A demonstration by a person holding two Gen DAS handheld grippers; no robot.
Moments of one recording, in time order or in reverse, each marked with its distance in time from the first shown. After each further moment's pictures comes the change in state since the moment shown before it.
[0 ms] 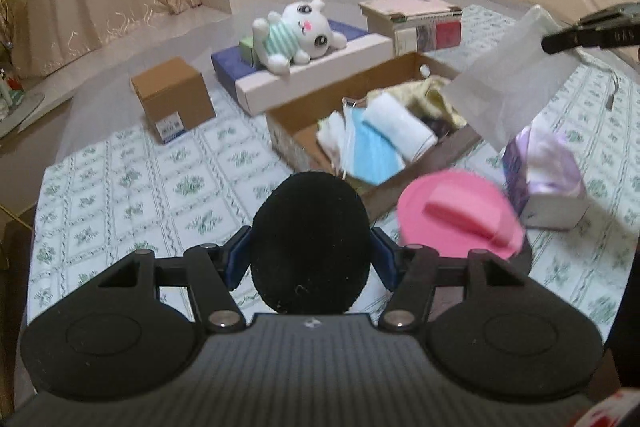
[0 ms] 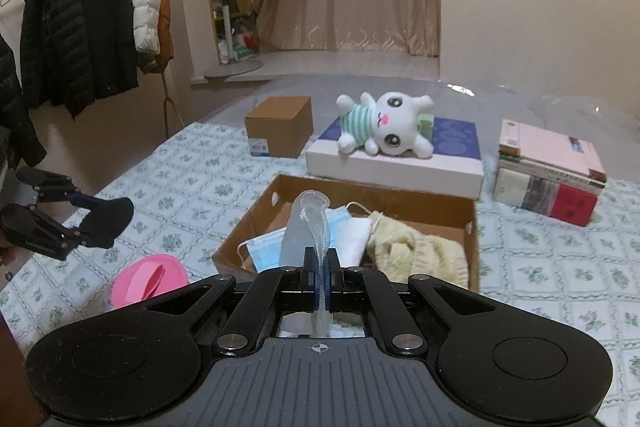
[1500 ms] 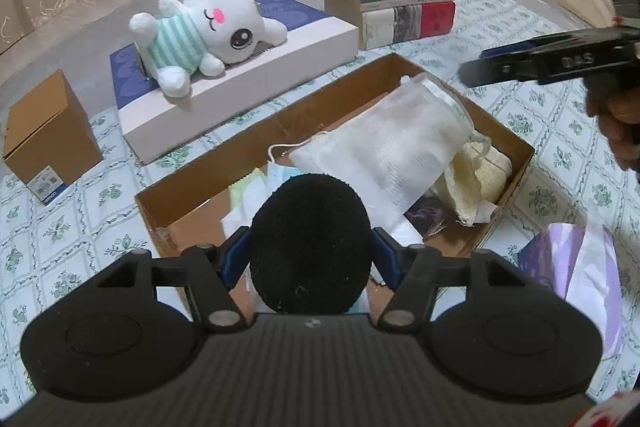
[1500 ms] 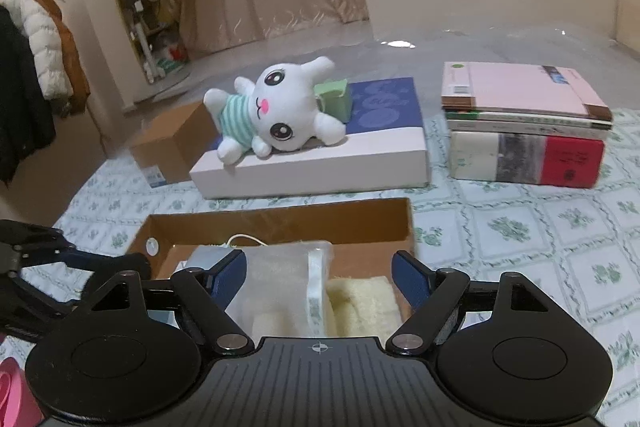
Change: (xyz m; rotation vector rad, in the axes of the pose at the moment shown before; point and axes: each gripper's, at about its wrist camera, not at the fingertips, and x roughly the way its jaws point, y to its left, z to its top) left arm 0.204 -0.054 0.126 0.019 0.141 -0.128; right arm 0.142 -0.155 0.019 0.237 0.036 -0.055
